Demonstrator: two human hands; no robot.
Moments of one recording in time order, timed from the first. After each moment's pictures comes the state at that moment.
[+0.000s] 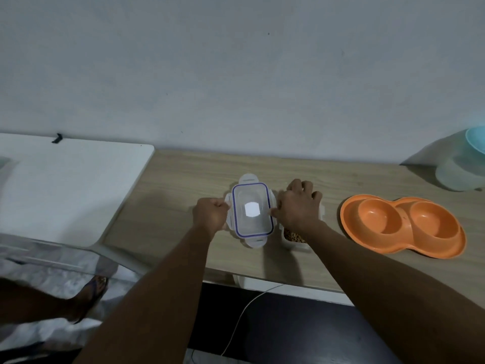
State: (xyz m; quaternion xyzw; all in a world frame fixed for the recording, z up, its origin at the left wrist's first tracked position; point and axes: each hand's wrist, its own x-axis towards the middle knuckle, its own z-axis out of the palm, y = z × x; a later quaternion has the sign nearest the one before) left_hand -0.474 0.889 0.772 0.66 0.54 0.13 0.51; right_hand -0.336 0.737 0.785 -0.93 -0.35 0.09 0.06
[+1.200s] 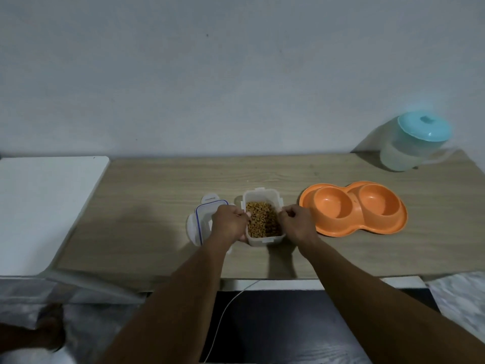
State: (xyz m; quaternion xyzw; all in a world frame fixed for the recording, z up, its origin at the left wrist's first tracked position) left_hand -0.409 0.785 0.772 0.68 0.44 0.01 0.58; right_hand -0.320 0.635 0.750 -0.84 -0.06 0.23 0.49
